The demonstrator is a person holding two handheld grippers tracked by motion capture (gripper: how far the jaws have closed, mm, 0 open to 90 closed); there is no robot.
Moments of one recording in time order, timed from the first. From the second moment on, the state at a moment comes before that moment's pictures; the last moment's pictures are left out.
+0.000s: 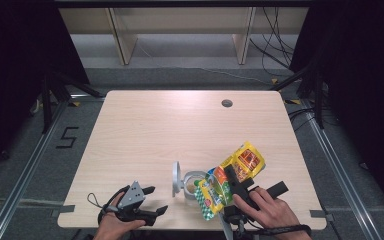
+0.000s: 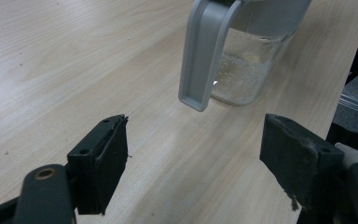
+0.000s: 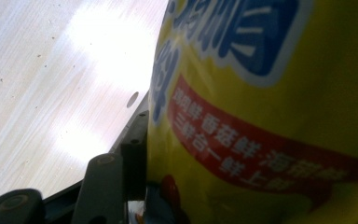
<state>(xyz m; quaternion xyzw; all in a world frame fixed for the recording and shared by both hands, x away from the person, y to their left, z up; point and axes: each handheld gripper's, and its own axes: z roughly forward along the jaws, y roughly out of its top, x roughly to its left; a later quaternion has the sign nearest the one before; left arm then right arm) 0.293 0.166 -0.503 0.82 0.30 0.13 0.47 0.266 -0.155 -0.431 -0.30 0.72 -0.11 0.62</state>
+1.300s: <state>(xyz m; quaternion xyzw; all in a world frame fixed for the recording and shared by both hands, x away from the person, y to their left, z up) 0.294 0.163 -0.504 0.81 0.30 0.12 0.48 0.272 -0.151 -0.423 -0.31 0.72 -0.12 0.61</state>
